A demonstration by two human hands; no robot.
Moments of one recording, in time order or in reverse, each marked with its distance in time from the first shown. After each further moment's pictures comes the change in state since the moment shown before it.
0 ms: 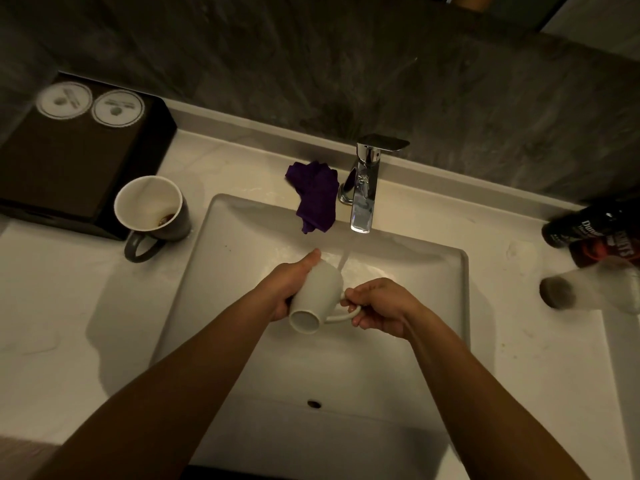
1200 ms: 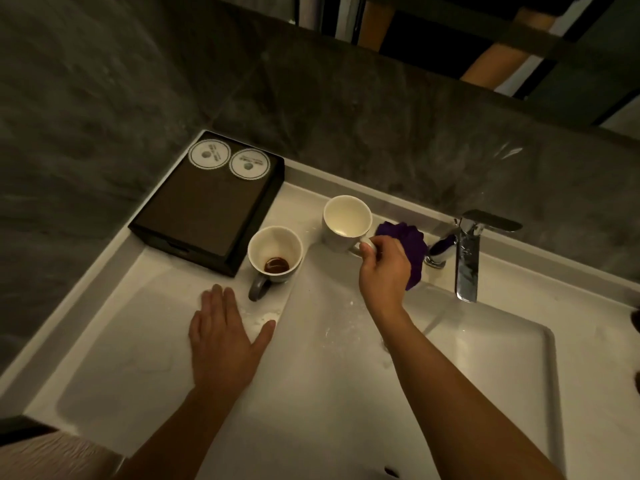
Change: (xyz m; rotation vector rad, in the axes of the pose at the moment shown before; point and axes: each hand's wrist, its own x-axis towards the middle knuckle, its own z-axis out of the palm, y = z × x) left_hand -0.044 -0.071 -0.219 1.052 0.989 0.511; right_hand 0.057 -0.116 0.177 -0.403 0.836 -0.928
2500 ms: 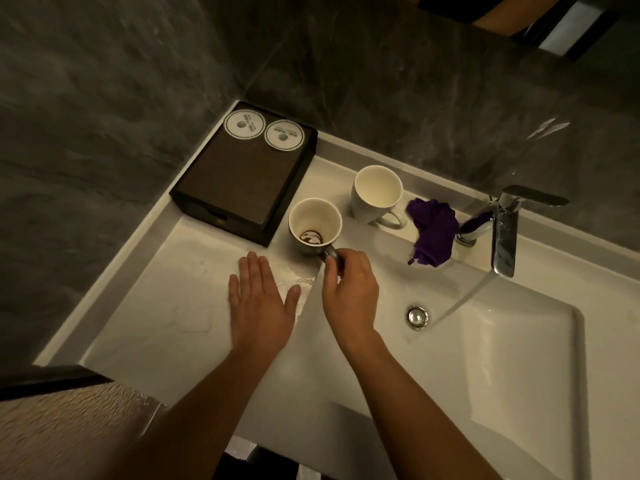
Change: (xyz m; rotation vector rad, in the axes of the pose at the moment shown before) left_hand 0.001 -0.001 -0.006 0.005 -0.098 0.018; right_hand -0.121 -0.052 0.036 -0.046 -0.173 -0.098
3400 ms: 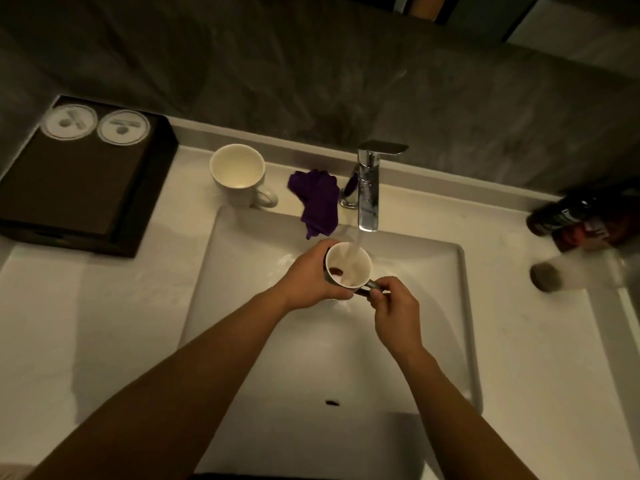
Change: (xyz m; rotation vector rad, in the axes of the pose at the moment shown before) left_hand -0.005 0.226 0.030 -0.729 -0.571 0.582; right_hand -0.029 0.220 -0.167 -0.006 0.028 0.297
